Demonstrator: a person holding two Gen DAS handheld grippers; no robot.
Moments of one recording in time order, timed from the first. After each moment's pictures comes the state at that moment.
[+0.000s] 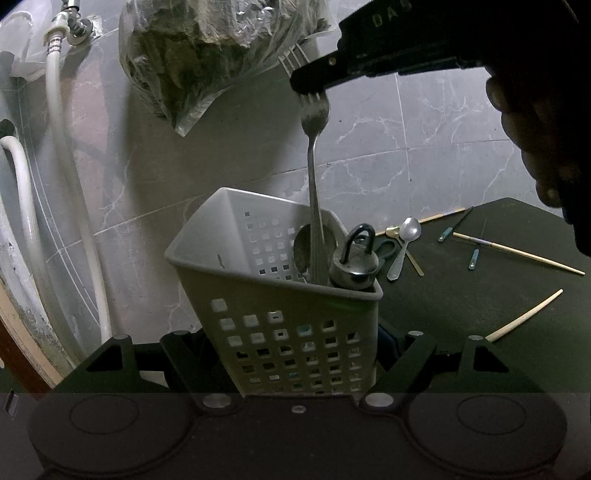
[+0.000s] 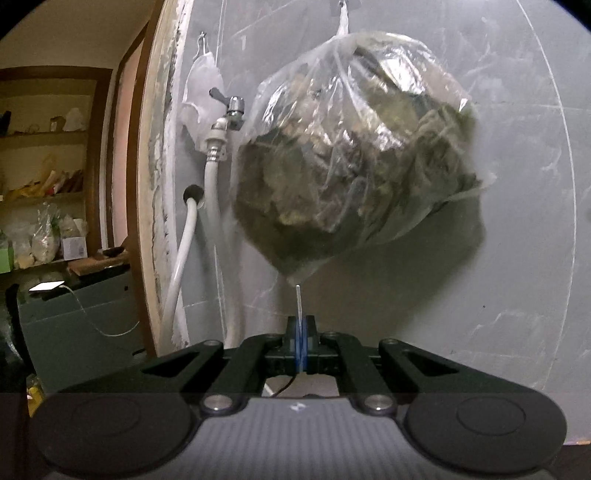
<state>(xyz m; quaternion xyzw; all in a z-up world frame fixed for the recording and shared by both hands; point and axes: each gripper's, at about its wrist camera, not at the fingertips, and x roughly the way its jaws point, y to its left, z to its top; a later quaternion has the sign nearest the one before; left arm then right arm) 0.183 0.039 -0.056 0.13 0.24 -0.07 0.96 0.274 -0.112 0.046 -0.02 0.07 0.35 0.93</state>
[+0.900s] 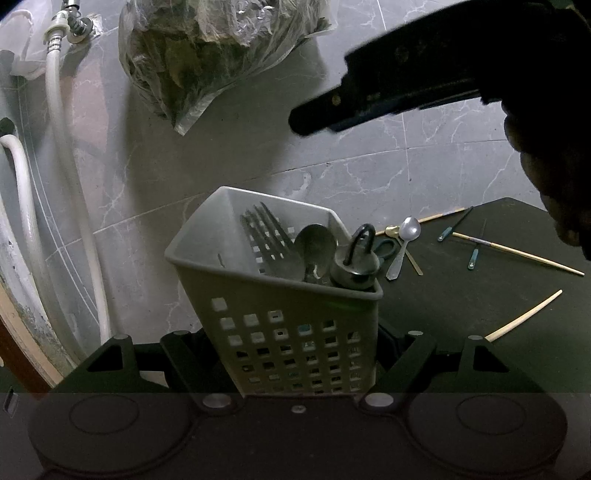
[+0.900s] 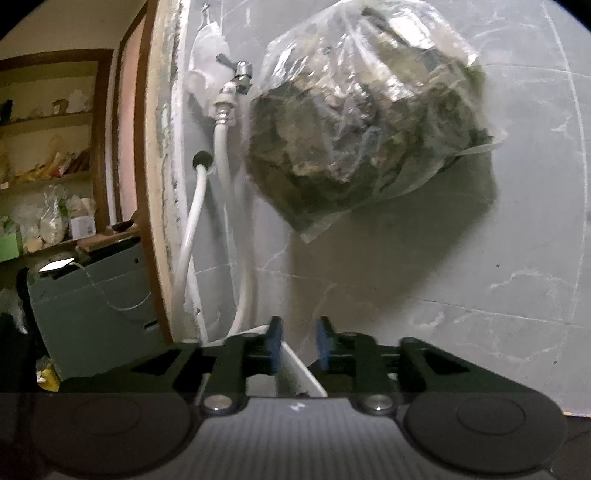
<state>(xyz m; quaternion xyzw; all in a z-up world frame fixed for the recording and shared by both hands) 0.184 0.037 -0.057 0.12 0.24 -0.07 0.96 0.269 -0.113 0.031 -0.02 0.11 0.36 0.93</state>
